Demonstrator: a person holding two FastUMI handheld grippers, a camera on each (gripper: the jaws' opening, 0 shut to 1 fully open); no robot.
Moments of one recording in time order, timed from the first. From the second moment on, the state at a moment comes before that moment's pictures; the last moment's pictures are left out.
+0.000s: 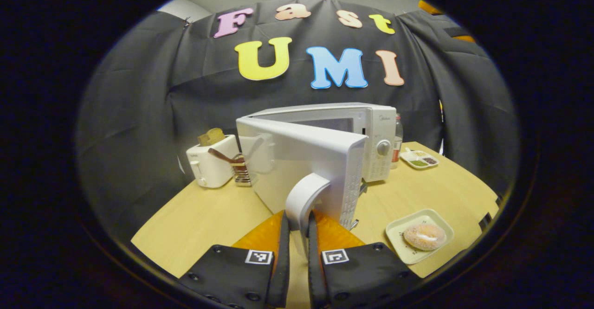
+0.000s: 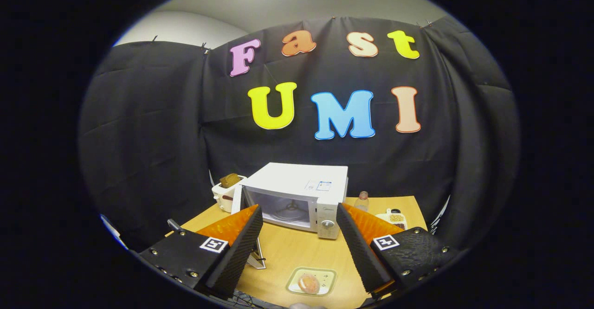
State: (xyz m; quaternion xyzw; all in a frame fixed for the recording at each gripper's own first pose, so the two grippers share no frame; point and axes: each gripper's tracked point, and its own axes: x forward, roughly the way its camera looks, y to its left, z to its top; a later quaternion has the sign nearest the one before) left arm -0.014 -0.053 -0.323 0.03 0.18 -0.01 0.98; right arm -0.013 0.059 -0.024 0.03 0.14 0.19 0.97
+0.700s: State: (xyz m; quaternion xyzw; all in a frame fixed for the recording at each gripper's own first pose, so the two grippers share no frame) left arm -0.040 0.048 -0.320 0.07 0.16 0.00 0.98; right arm -0.015 0.141 -0.045 0.03 0.15 0.22 0.96
